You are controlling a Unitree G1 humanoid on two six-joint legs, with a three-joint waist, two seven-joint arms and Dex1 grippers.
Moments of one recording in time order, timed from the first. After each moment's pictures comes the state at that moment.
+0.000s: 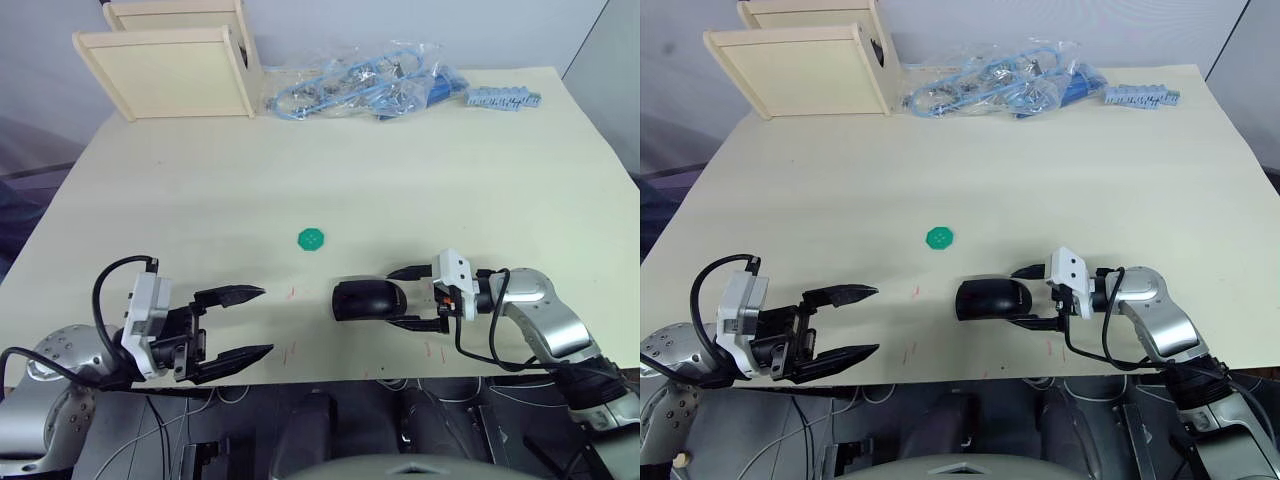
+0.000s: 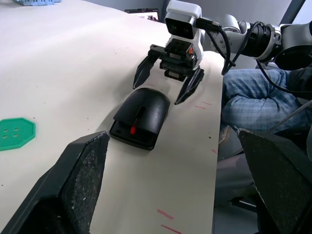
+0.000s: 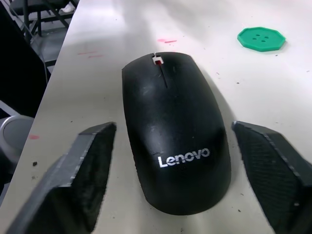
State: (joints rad) left arm 0.26 0.80 0.38 -0.38 -0.75 0.32 -1.33; right arm -0.30 -0.54 0.25 -0.05 0.29 0.18 1.17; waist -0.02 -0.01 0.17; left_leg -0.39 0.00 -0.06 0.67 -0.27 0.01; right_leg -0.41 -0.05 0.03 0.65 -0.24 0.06
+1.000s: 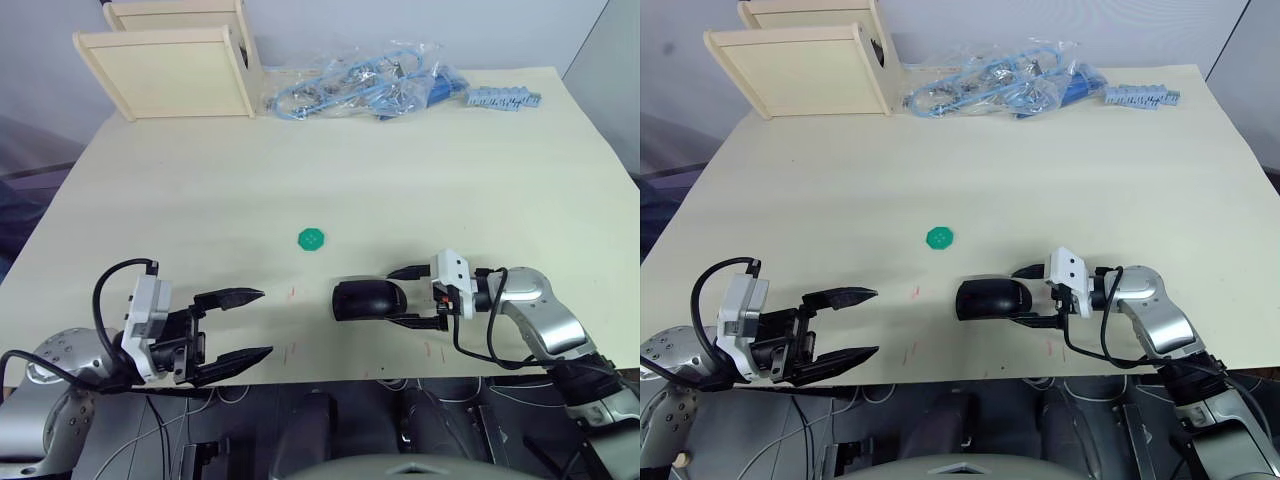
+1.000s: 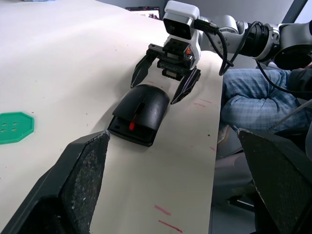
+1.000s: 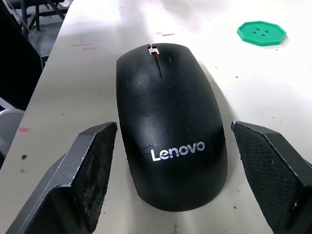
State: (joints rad) left arm 0.27 0.80 0.38 -0.38 -0.75 0.32 -1.32; right arm -0.32 -0.53 0.26 0.00 0.27 0.15 1.18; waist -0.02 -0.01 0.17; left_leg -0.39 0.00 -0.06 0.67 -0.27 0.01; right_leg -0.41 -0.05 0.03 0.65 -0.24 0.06
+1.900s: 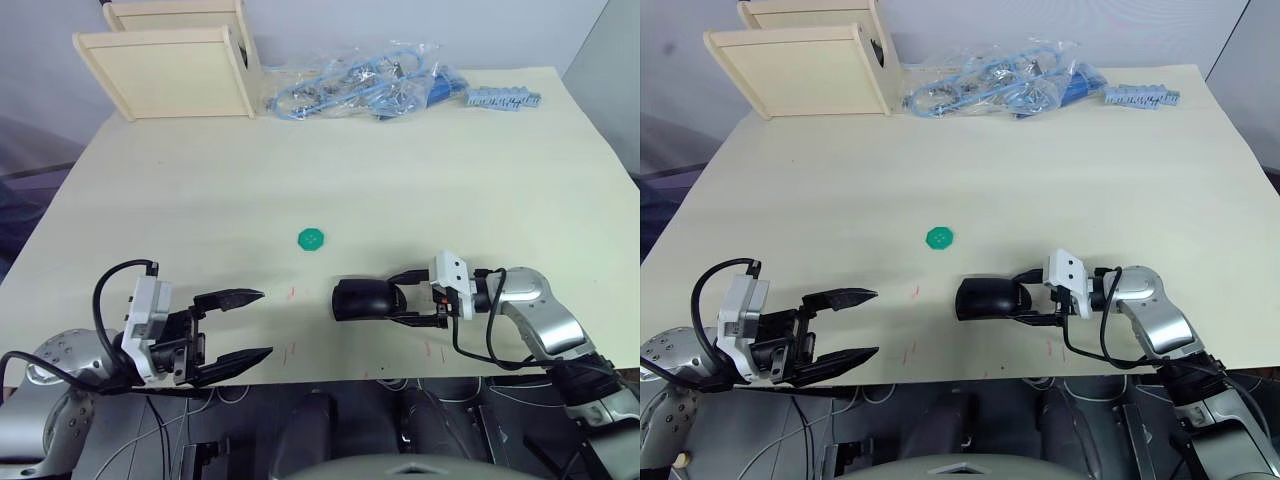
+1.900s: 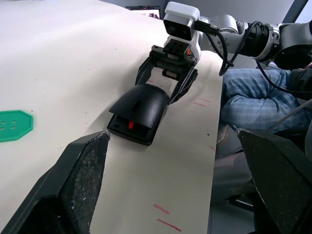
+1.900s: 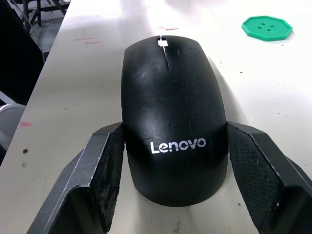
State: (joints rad) left arm 0.27 0.80 0.38 -0.38 -0.75 0.32 -1.32; right arm -0.32 -0.53 0.26 -0.01 0.25 0.15 1.19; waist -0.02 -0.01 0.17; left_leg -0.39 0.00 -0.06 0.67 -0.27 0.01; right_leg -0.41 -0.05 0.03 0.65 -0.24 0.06
